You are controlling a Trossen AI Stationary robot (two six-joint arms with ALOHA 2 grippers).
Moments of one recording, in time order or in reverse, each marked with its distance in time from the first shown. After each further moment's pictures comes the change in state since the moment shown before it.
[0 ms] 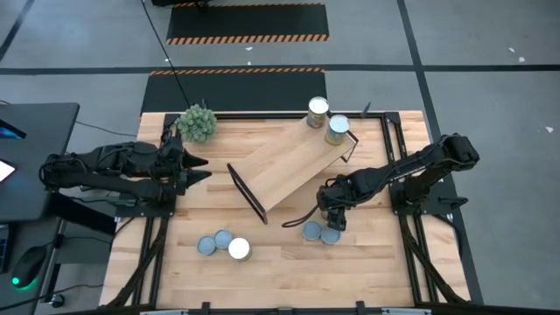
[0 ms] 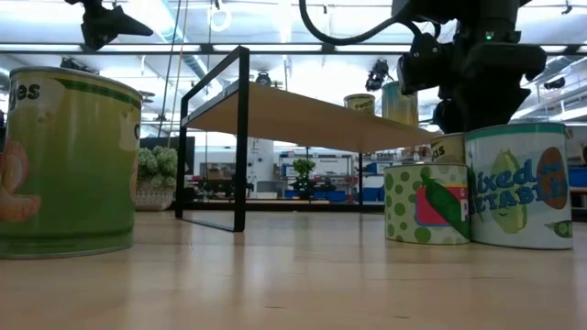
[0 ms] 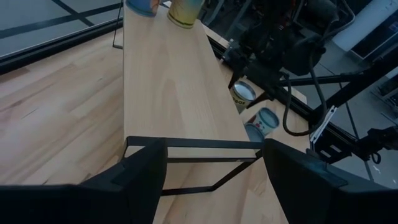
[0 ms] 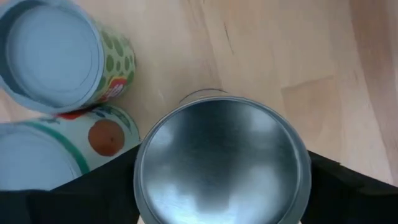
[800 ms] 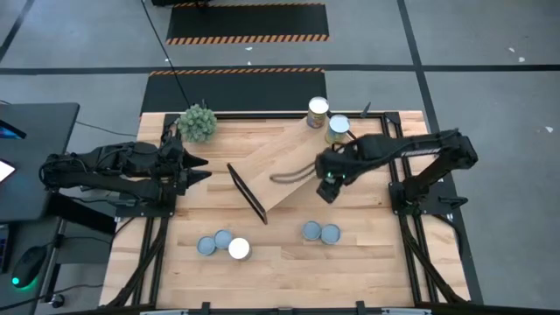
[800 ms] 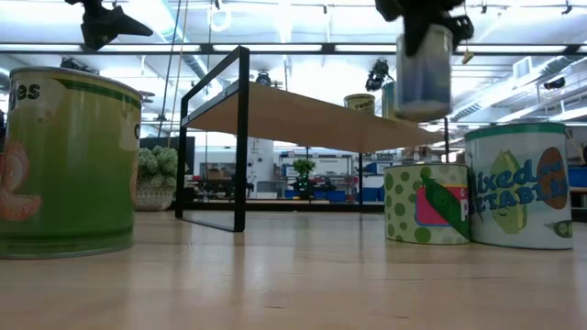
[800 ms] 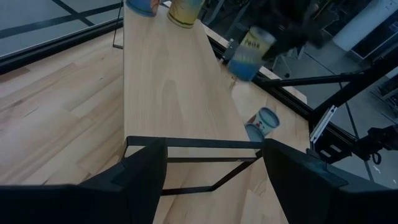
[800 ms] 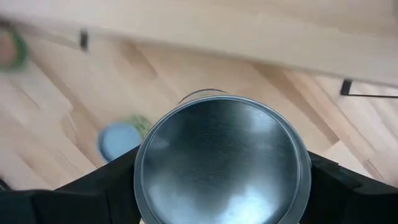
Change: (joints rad) left arm 0.000 0.000 0.000 -0.001 0.000 0.000; right arm -0.137 0.002 0.569 -0.525 0.031 0.340
